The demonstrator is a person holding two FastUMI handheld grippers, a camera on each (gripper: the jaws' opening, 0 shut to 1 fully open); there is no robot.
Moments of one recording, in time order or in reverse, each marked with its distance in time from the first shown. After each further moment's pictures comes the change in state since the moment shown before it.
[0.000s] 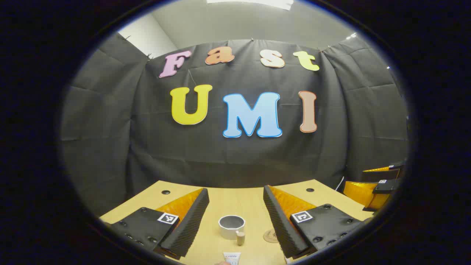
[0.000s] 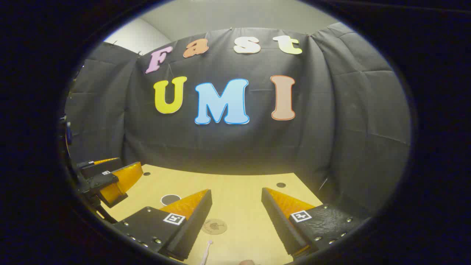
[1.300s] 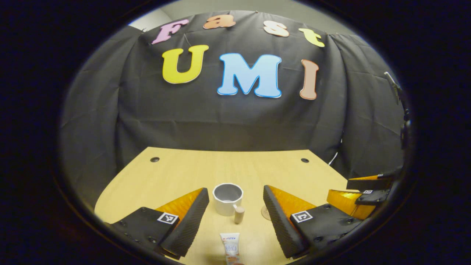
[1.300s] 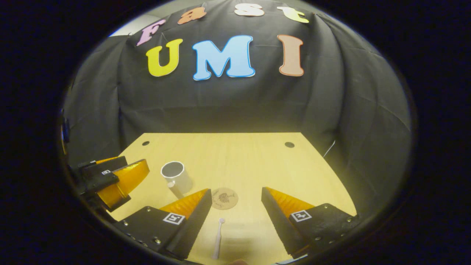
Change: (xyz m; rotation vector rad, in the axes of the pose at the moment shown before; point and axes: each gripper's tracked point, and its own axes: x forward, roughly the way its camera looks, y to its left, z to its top) left arm 0.017 0.014 -0.103 -0.070 0.346 -0.060; right arm 0.020 0.040 -0.091 0.030 0.374 0.018
